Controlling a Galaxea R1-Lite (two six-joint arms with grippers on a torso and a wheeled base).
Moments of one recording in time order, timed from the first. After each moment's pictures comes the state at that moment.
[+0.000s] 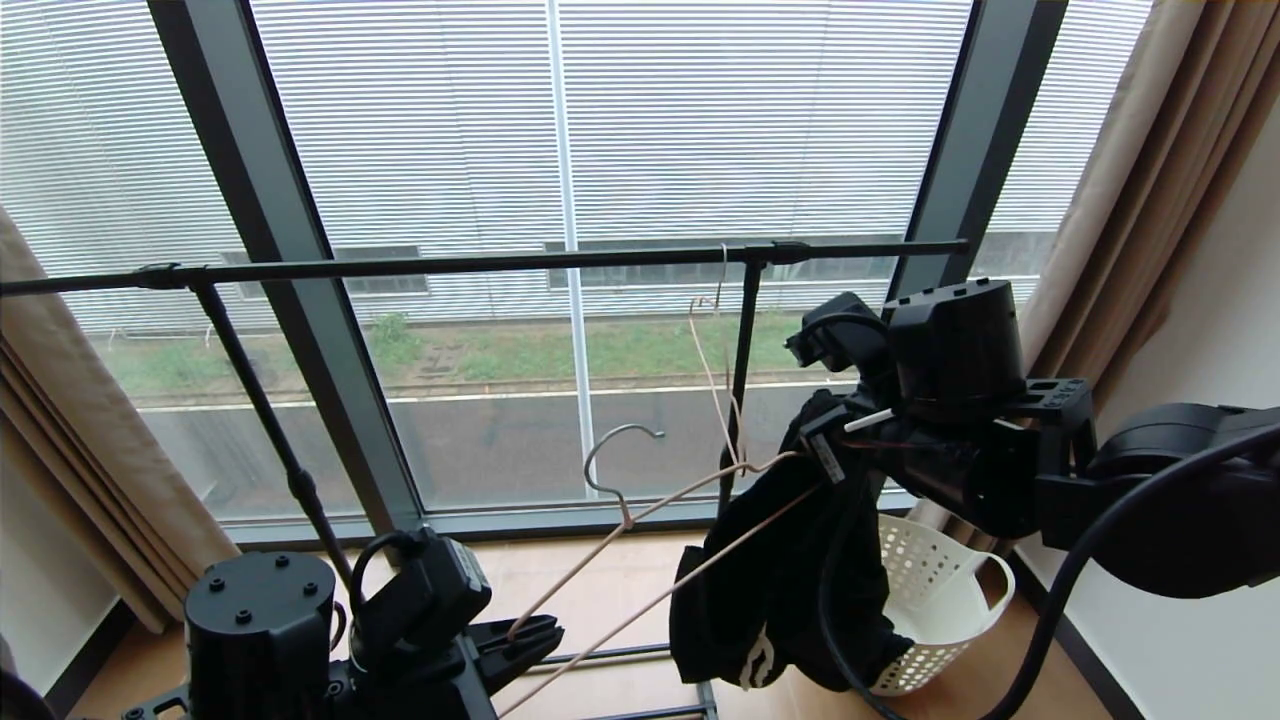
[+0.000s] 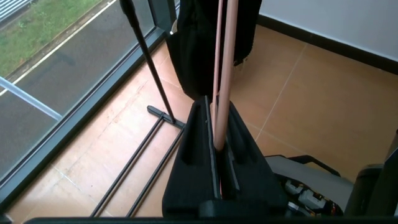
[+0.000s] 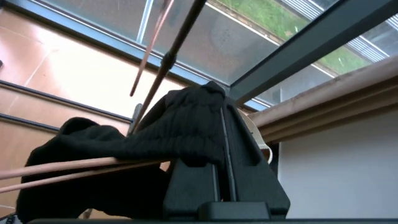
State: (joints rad) left arm -0.58 1.80 -0.11 -1.29 -0.31 0.22; right arm 0.63 1.79 -1.01 -0.28 -0.53 -0.17
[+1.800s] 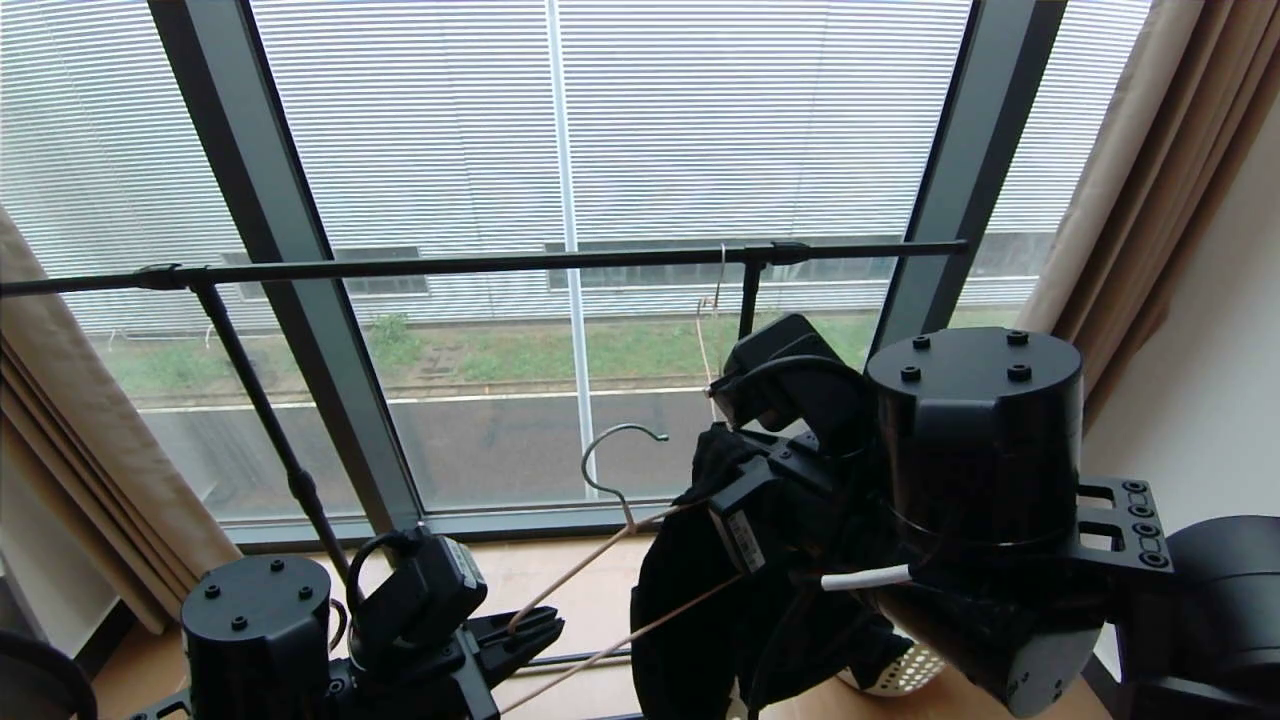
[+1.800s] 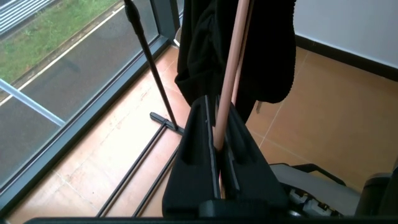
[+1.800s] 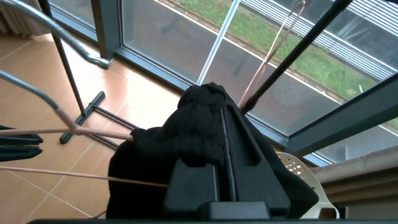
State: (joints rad) left arm -0.57 1.86 -0.09 -1.42 -0.31 0.21; right arm 0.97 1.71 -0.92 -0.42 -0.54 -0.06
